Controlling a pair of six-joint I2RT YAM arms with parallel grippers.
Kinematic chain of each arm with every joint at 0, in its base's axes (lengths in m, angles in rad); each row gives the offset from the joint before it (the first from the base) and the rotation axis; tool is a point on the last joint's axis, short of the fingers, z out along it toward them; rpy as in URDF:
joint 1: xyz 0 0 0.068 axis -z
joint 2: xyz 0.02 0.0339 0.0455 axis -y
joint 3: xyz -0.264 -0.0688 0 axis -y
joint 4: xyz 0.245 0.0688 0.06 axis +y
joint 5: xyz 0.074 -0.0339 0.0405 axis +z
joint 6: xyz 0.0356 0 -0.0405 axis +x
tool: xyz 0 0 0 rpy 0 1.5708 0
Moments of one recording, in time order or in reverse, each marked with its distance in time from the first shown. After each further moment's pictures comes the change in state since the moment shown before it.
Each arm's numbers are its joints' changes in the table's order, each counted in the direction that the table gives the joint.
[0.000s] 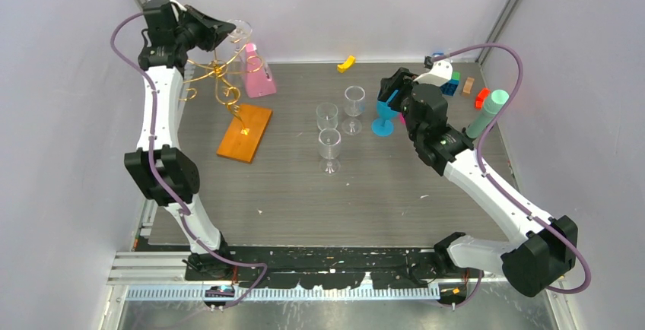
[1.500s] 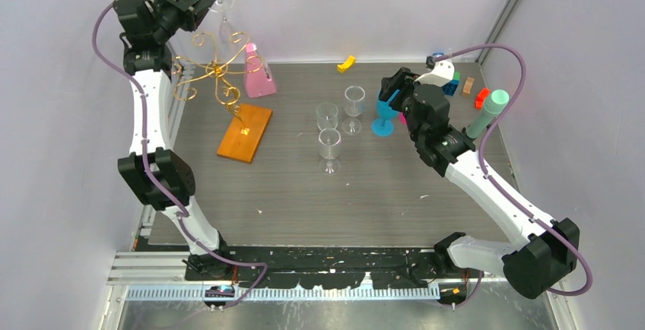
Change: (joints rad) left arm -0.084 0.040 -0.051 -0.377 -0.135 -0.219; right arm 0.000 0.013 0.000 0.000 0.004 0.002
